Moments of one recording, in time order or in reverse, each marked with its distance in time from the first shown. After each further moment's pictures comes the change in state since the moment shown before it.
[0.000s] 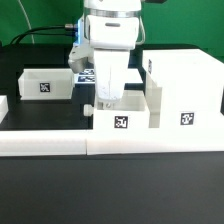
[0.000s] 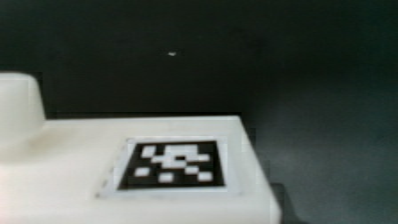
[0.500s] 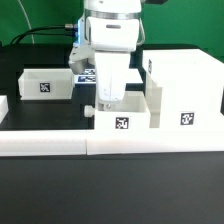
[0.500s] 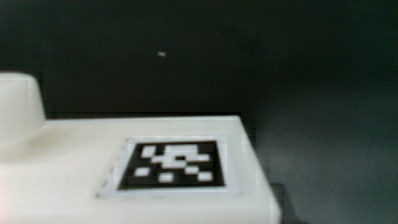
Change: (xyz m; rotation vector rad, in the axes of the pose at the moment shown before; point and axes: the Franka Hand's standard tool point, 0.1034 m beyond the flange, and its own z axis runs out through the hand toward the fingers) arm 0.007 -0.003 0.001 0.005 0.000 -0.029
